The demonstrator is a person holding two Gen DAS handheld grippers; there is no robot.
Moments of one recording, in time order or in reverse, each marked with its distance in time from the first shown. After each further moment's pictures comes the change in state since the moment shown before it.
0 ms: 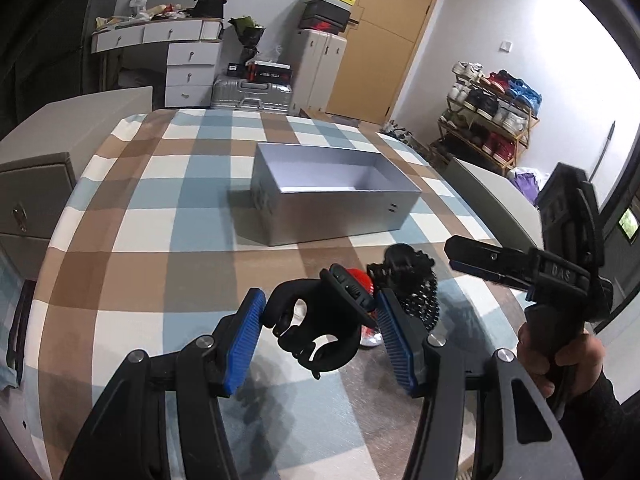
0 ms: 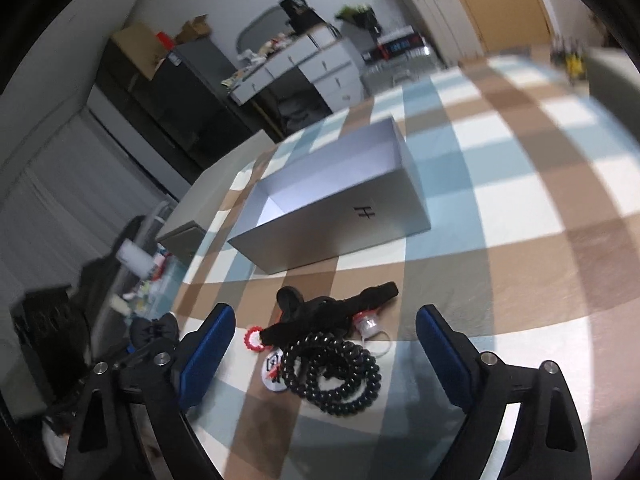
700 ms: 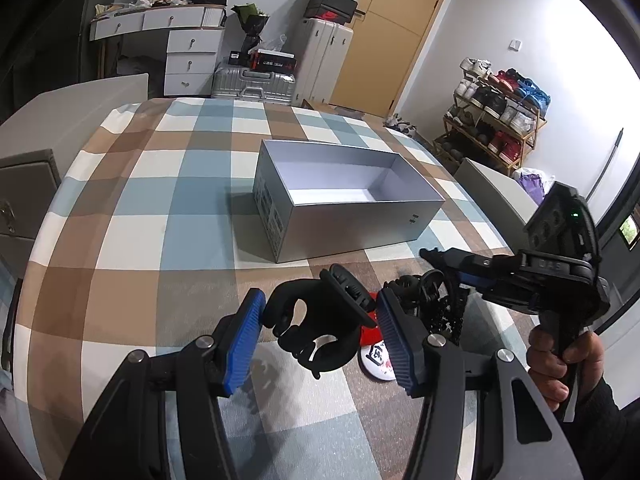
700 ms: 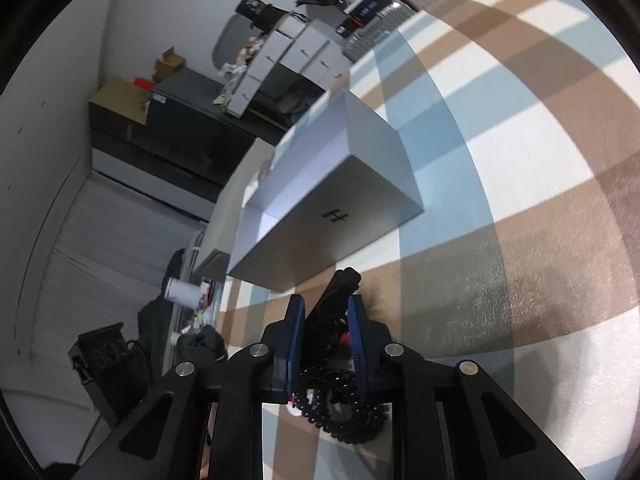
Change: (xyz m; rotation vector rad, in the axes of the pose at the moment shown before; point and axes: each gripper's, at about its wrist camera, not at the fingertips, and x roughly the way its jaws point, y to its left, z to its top) left arm 0.016 0.015 0.014 -0.024 0.037 -0.021; right arm 0.009 -0.040 0.008 0.224 0.040 0.162
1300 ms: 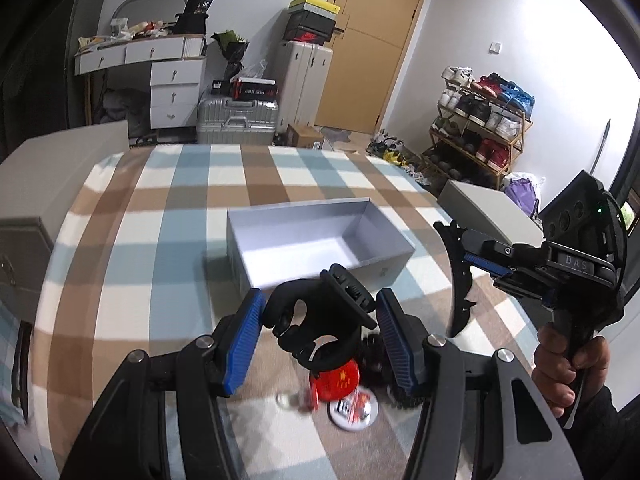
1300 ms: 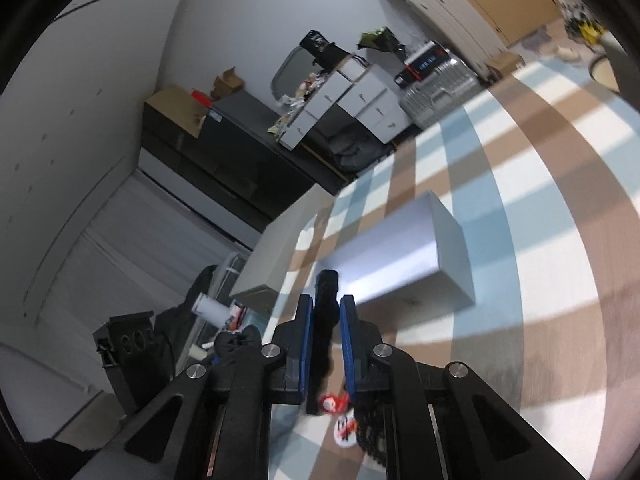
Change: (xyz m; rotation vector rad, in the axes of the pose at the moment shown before) left arm -0.003 -0.025 0.046 0.075 -0.067 -0.010; right arm -0.038 0.049 0.029 -0.156 -0.146 0.113
